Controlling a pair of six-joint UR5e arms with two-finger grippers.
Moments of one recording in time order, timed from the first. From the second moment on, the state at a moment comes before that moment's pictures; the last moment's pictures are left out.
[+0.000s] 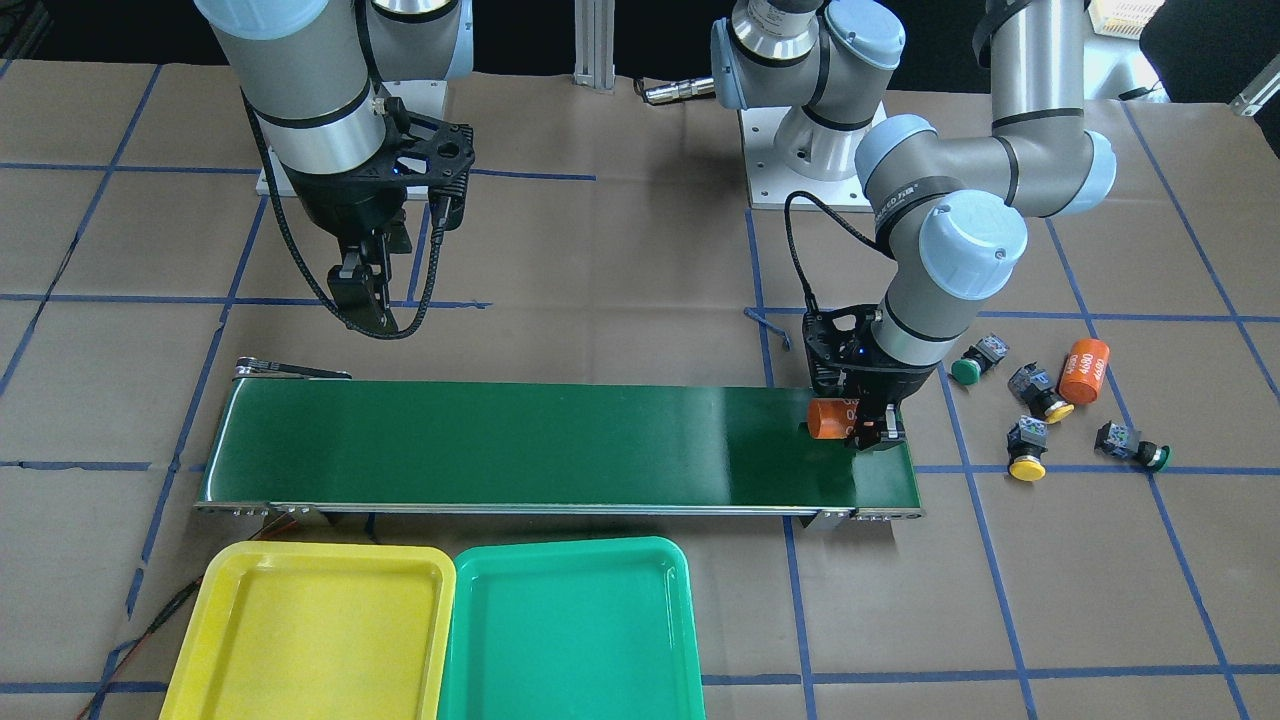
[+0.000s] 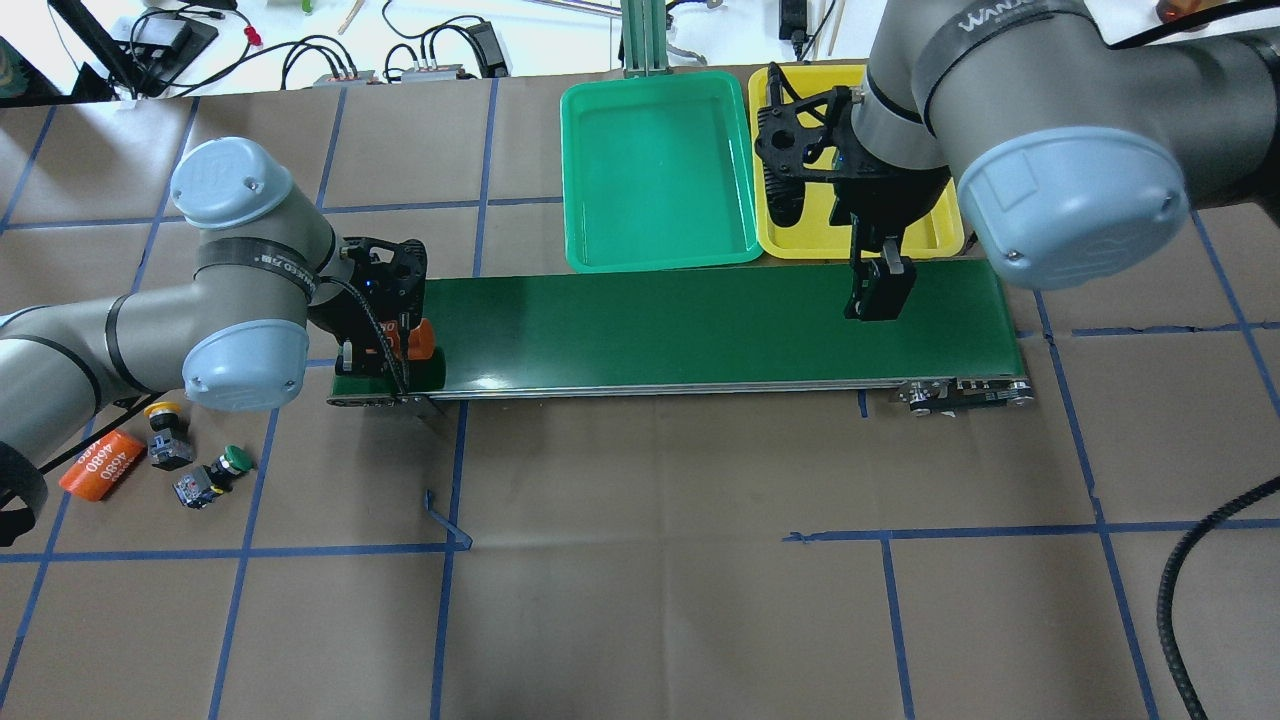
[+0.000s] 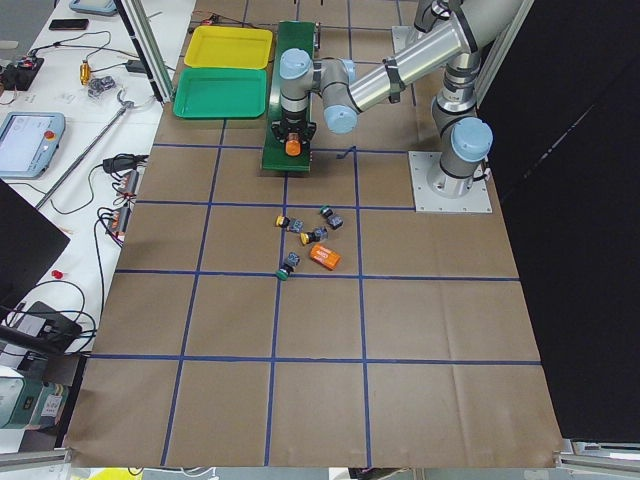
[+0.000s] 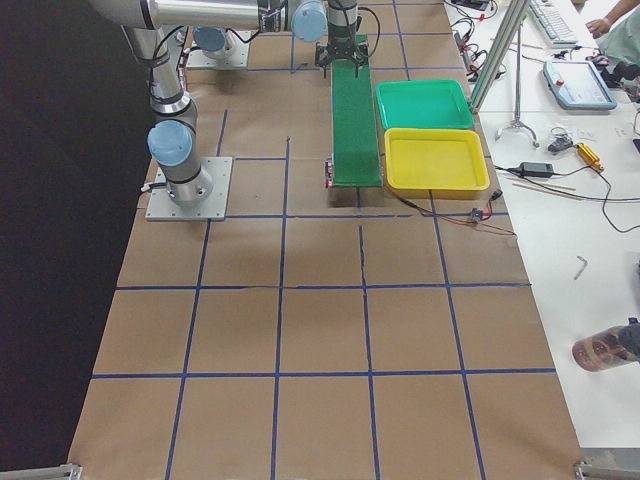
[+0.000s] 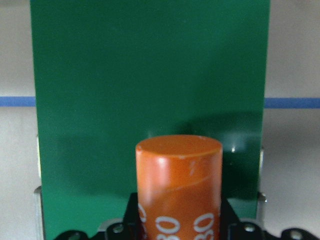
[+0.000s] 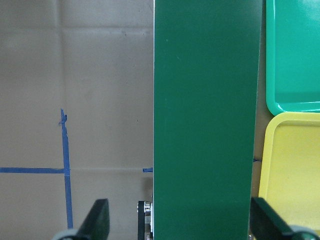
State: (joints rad) left arm -1.45 -1.79 -2.00 -0.87 1.56 1.68; right arm 1.70 -1.54 1.67 -1.74 -1.56 -1.44
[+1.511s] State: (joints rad) left arm -1.00 -1.82 -1.94 -0.87 1.57 1.43; right arm 1.70 -1.54 1.72 -1.75 -1.55 -1.45
